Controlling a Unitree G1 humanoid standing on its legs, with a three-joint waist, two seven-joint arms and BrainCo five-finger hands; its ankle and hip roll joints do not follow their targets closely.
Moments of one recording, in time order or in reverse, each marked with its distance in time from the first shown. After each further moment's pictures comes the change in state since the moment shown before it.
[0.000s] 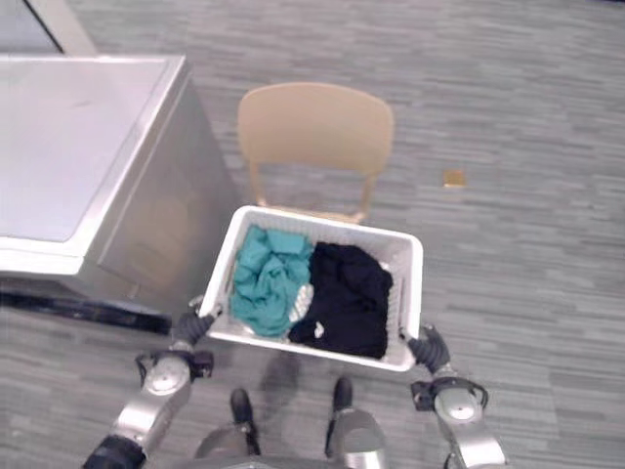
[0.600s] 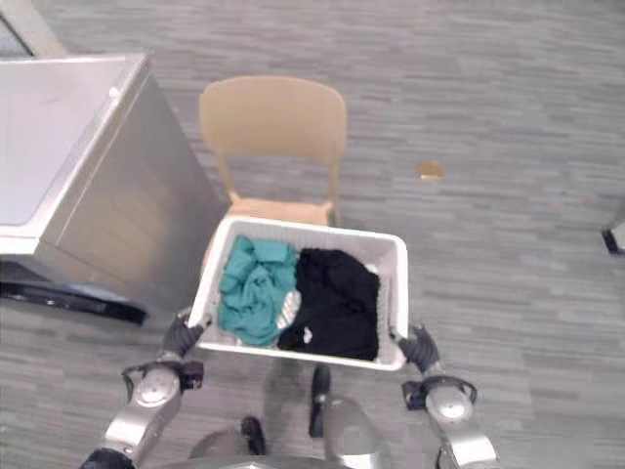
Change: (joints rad) left arm 0.020 0.004 0.012 -0.026 -0.004 -0.002 -0.001; right arm 0.014 -0.005 0.015 -0.011 0.005 0.008 0.004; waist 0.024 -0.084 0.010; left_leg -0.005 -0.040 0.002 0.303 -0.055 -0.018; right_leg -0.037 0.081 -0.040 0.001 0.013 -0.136
